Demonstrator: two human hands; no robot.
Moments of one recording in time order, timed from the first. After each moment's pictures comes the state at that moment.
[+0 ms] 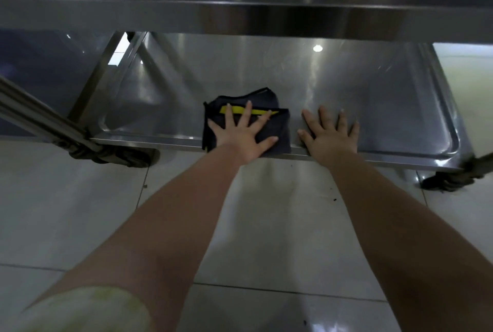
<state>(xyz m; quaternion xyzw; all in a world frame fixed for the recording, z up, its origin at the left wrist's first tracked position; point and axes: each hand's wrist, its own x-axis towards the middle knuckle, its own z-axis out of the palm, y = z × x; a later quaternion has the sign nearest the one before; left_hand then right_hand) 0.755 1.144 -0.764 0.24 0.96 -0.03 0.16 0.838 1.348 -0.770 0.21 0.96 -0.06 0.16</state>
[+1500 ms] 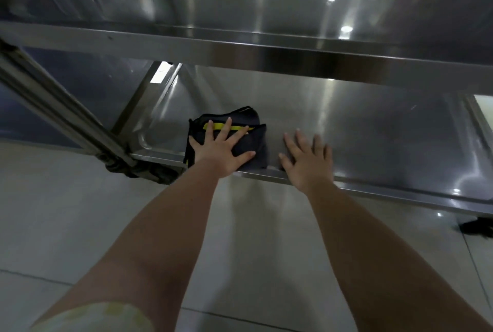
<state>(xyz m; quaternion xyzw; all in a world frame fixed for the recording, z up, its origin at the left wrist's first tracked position) 0.691 1.019 -0.765 0.17 0.97 0.01 0.15 0.781 1.235 -0.782 0.13 0.98 -0.09 0.09</state>
